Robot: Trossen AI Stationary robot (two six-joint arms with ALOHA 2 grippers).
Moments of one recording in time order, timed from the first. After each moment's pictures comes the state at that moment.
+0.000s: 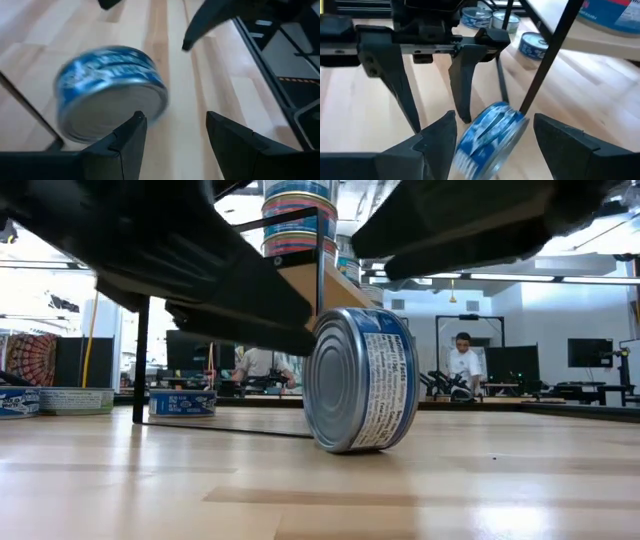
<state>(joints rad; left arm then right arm) -0.61 1.90 0.94 0.48 -0.48 -0.41 0.74 2.00 1.27 -0.14 1.07 0.69</state>
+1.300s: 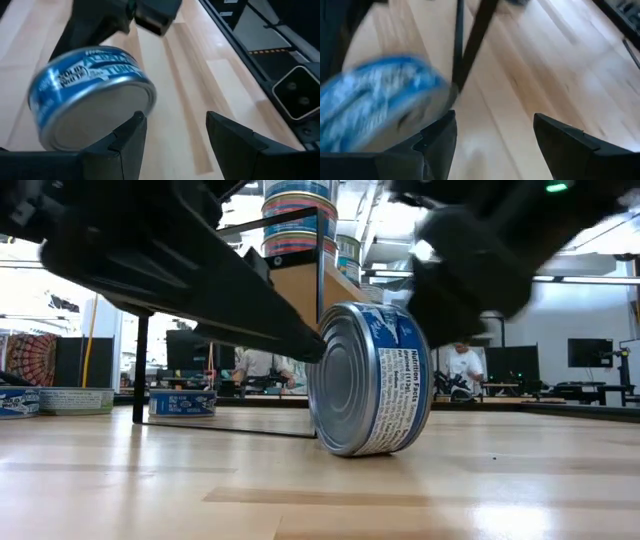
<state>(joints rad) -0.56 1.90 0.94 0.49 -0.29 -0.23 0.59 1.98 1.27 -0.44 0.86 0.68</state>
